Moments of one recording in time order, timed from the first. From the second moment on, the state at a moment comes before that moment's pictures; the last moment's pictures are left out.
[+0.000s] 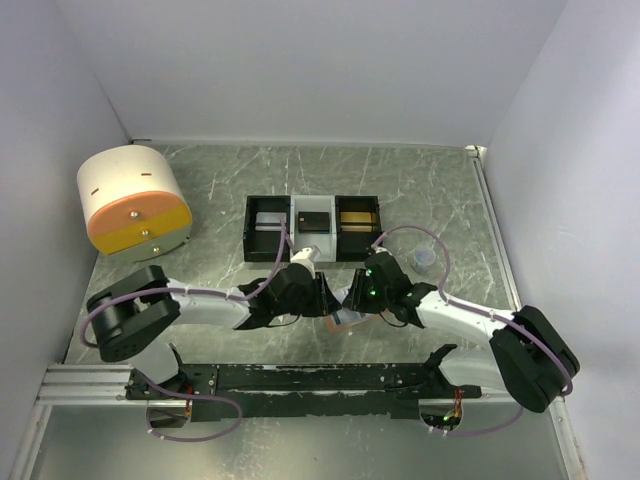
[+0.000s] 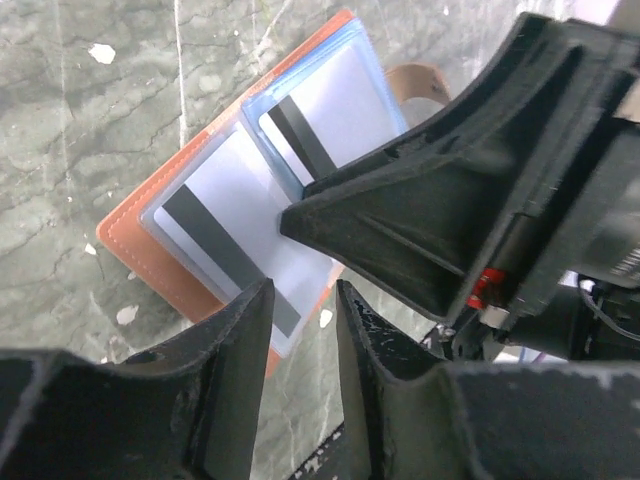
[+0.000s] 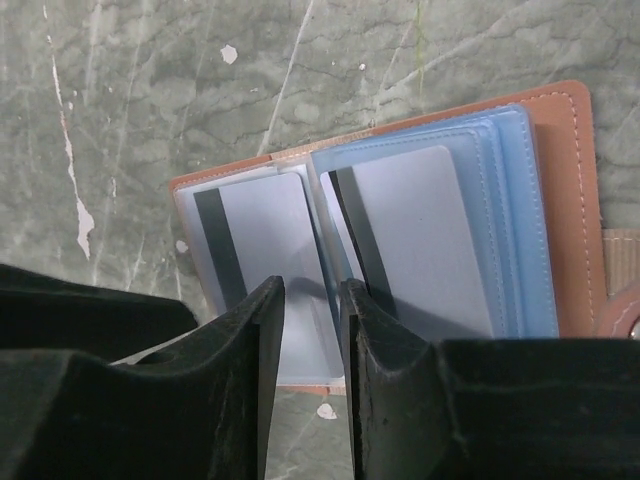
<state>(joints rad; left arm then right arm) -1.08 1.56 0.63 0.37 -0.05 -0.95 0.67 1.22 0.43 -0.09 -0.06 0.72</state>
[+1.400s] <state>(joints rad) -1.08 1.68 0.60 0.43 -0.04 -1.05 0.57 1.21 0.36 0.00 -0.26 0.71</state>
